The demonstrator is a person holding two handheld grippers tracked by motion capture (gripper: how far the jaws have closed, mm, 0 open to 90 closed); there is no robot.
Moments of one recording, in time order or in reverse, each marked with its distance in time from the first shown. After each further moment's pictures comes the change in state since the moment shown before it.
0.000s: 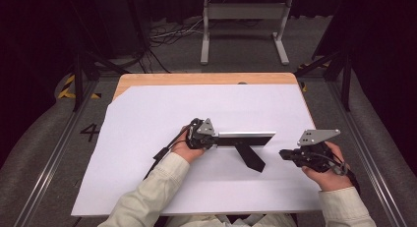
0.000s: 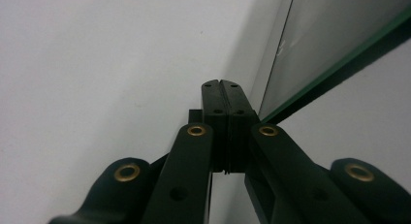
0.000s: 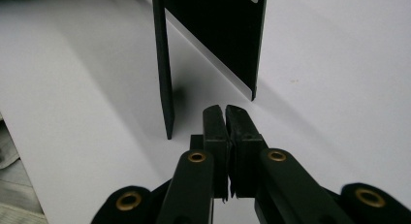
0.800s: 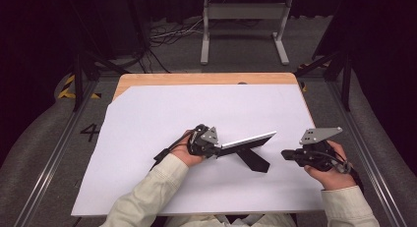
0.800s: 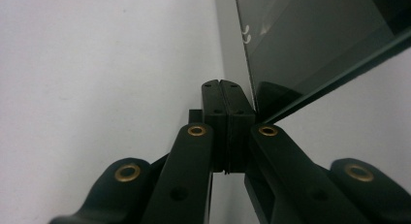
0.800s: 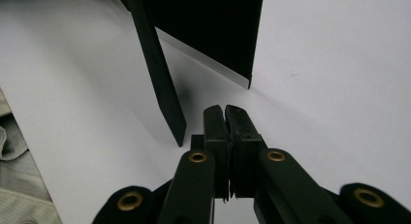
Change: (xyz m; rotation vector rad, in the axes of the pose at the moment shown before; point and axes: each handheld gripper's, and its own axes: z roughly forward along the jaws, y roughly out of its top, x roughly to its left) left arm -0.021 0.008 -0.008 0.144 -0.143 0.117; right arm -0.003 0.001 -0.005 0.027 0.019 0.014
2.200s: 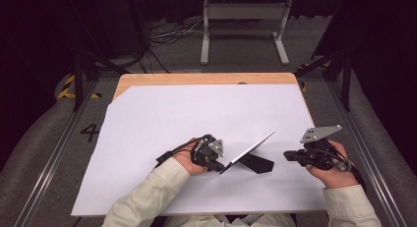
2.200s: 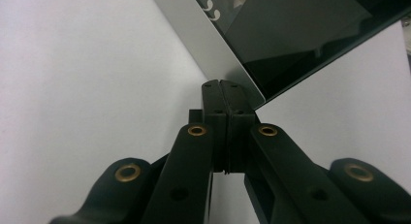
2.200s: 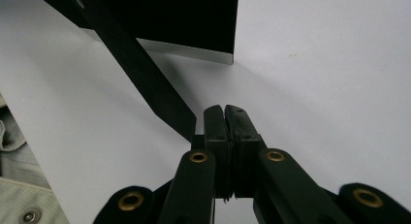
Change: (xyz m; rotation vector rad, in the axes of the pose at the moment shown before) left arm -0.027 0.009 0.004 0.126 -0.185 0.036; right arm -0.006 -0.002 0.000 0.055 0.003 0.041
